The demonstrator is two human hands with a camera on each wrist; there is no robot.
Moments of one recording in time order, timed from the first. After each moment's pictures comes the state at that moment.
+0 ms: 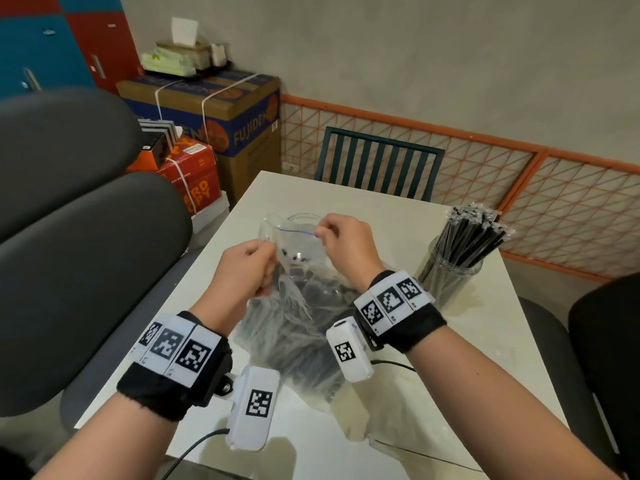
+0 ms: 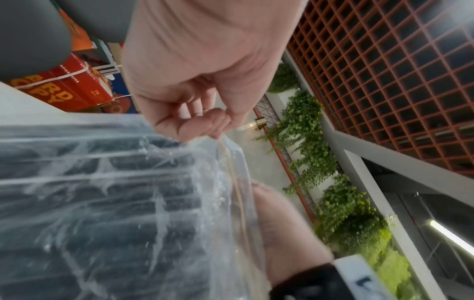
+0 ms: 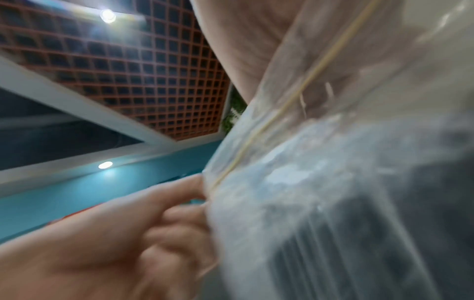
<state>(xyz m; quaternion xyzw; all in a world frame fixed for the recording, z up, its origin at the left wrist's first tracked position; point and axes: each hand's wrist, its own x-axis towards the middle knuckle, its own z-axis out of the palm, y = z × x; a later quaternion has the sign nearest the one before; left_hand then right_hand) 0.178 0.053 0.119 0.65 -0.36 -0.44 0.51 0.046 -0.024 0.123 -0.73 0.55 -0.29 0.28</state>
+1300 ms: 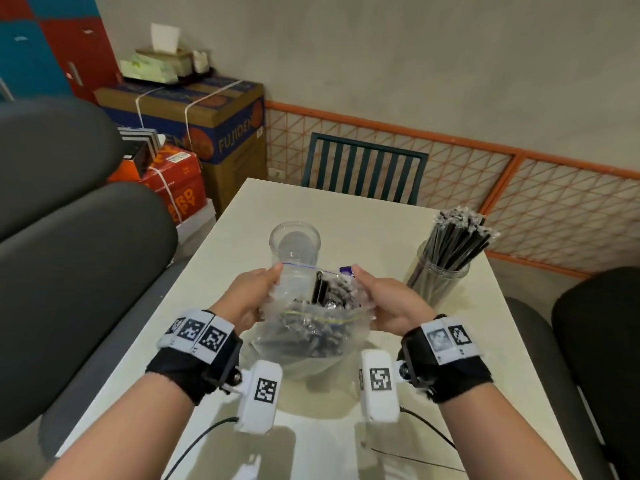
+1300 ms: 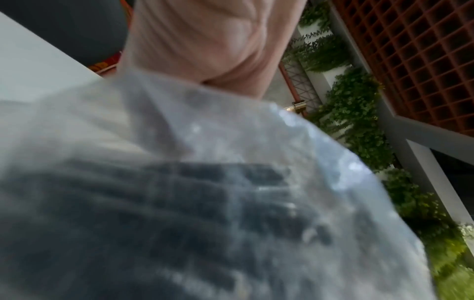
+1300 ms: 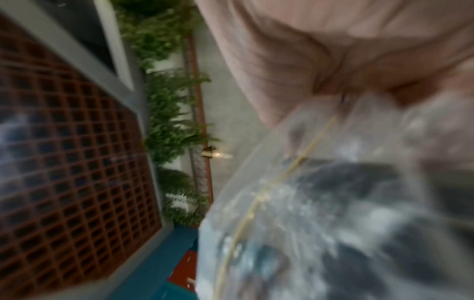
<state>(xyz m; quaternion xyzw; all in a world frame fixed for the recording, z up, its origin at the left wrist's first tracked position) 0.180 0.014 0.073 0.66 -0.29 -0.56 0.41 -0.022 0.000 0.110 -0.37 0.61 -0.21 0.67</state>
